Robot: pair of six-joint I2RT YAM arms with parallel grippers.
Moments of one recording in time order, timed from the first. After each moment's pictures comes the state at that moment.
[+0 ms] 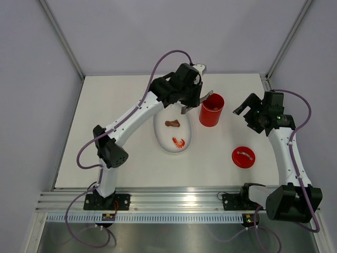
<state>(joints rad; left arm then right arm) -0.83 2.03 2.26 -0.95 0.00 -0.35 -0.09 1.16 1.09 -0.71 -0.12 0.65</state>
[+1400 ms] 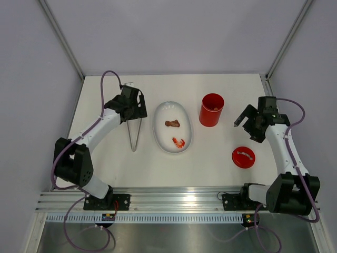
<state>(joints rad) -0.37 1.57 1.21 -0.55 -0.27 -0.44 -0.09 1.21 1.04 -0.81 -0.03 0.59</state>
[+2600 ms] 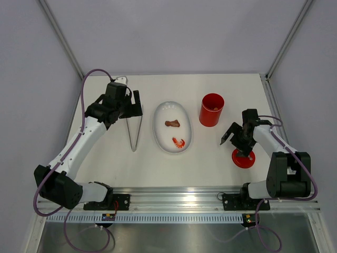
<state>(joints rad) -0.37 1.31 1.28 -0.72 -0.16 -0.39 -0.01 1.39 0.82 -0.74 -0.14 0.67</state>
